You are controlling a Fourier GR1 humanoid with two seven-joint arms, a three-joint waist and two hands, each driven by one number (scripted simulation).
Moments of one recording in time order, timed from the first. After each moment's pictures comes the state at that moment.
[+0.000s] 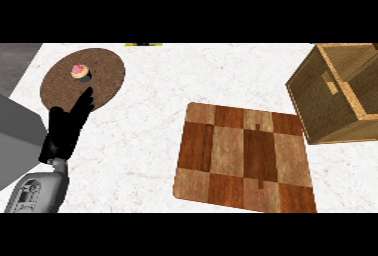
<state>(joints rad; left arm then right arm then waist) -0.21 0.21 0.08 -1.39 -0.11 -0.02 0.22 -0.88 -0.68 -0.19 -1.07 0.82 0.31 0.37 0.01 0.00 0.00</state>
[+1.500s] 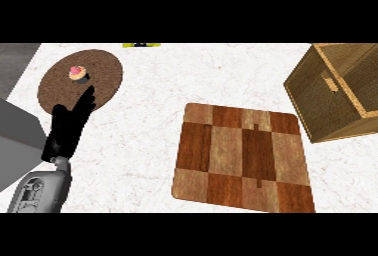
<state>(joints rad) -0.22 0.20 0.08 -1.40 -0.13 -0.02 0.24 -0.74 -0.71 -0.60 -0.93 0.55 -0.07 0.23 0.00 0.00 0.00</state>
